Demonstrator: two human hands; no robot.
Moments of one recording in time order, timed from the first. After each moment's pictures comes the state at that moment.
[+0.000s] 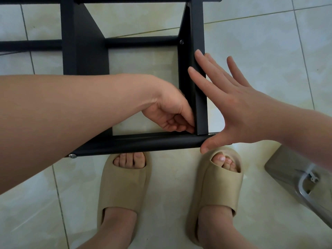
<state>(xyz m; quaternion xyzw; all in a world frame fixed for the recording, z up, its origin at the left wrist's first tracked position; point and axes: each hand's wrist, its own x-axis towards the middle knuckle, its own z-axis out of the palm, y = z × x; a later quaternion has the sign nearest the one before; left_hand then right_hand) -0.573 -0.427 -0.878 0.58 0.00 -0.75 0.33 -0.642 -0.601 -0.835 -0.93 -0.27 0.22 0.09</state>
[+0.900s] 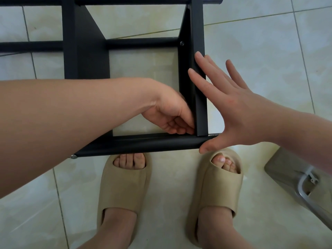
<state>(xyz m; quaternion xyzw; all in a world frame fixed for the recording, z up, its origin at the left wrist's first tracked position) -0.576 -0.425 -0.880 0.58 -0.02 -0.74 0.34 -0.644 -0.599 -0.834 -0.93 -0.26 0.23 0.12</state>
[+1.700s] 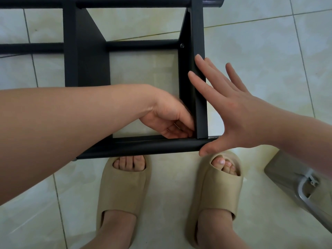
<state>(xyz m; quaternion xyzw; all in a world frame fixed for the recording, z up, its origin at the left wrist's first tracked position) -0.582 -0.422 -0.881 0.54 0.01 -0.75 0.38 -0.644 -0.599 -0.833 -0.93 -0.26 0.24 0.12</state>
